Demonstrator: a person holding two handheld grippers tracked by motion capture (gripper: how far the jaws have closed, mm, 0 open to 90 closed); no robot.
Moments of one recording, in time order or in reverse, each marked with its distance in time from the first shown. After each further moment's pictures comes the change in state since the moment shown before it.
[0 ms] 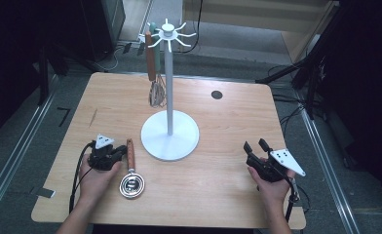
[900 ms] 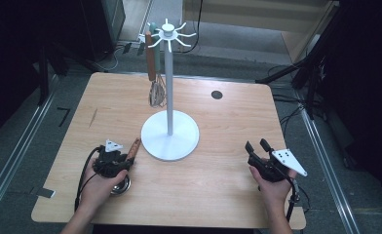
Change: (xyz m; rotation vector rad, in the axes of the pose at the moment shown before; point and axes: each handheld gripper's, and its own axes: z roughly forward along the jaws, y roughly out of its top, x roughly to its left) left arm -0.025 -0.001 -0.016 0.156 0.007 0.075; right arm -0.004 0.001 -0.001 0.001 -0.009 0.006
